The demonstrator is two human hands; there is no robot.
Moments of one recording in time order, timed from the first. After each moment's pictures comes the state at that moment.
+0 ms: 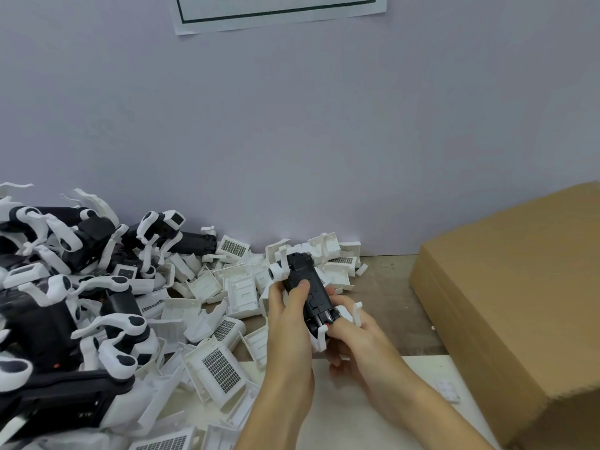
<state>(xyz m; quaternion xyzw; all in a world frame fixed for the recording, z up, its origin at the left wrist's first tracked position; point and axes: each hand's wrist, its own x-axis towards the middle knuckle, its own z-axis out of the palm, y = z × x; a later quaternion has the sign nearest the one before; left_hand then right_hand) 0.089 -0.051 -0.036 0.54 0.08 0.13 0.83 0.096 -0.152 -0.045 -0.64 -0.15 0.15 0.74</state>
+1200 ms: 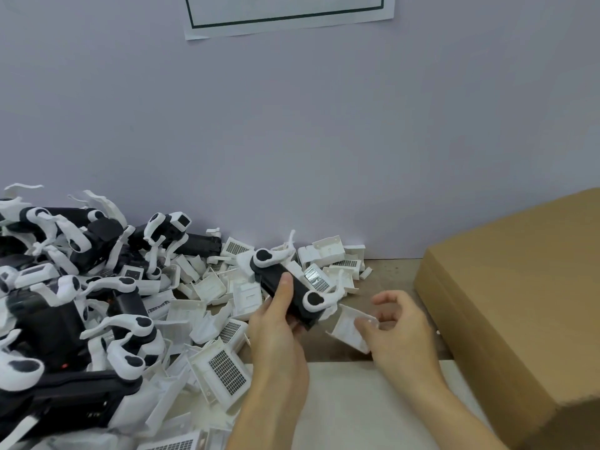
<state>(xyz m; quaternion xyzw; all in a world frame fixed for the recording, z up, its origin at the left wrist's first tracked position) 0.094 -0.038 -0.025 0.41 0.17 0.17 0.88 0.115 -0.171 -0.055 -0.80 0.03 -0.14 0.59</state>
